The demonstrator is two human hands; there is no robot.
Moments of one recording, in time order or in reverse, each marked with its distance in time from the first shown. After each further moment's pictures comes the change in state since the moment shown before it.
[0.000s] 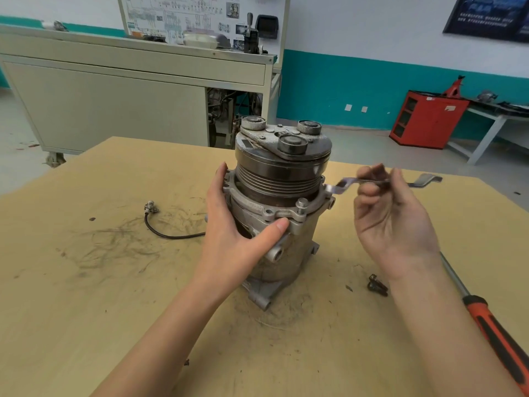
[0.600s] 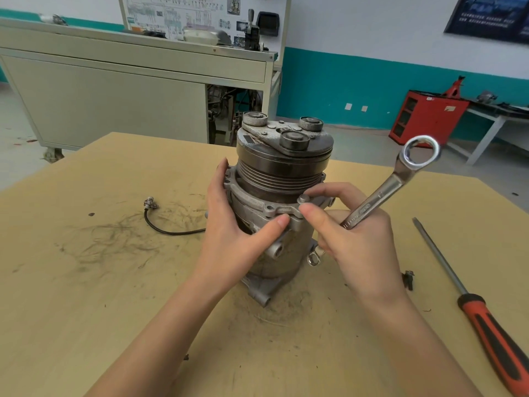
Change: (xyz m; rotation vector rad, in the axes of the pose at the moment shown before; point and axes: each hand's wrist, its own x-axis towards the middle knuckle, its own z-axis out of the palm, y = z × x) left_hand 0.000 0.003 0.001 -0.002 0.010 -0.001; right_hand -0.032 0.034 0.010 -1.065 -0.171 -0.338
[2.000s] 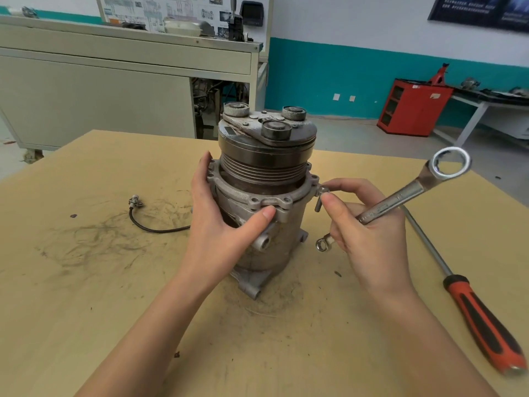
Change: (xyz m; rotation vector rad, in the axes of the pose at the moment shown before) left_hand 0.000 0.001 -0.001 -0.003 -0.012 0.019; right_hand -0.005 0.012 -0.022 -0.064 0.135 -0.041
